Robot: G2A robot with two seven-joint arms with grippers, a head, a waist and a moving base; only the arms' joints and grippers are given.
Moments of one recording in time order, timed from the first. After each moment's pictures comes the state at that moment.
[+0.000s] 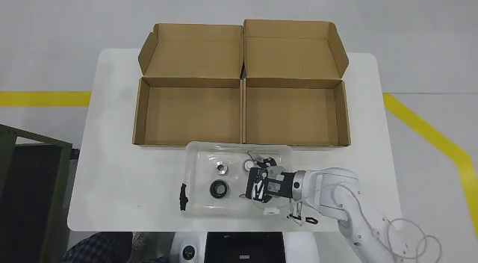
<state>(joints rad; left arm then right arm) -0.01 -0.37 -0.75 -1.25 2.03 -0.40 0.22 -1.39 -1.14 1.08 -1.94 -1.40 -0.80 0.44</state>
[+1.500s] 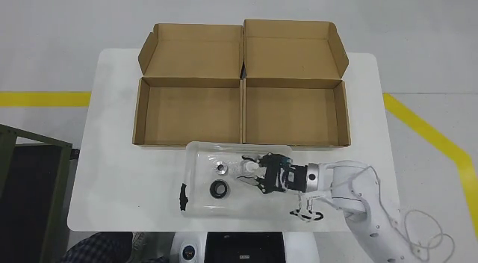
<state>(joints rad) -0.01 -0.37 -0.75 -1.25 2.03 -0.40 0.22 -1.39 -1.11 1.16 -1.94 -1.11 -0.86 0.30</state>
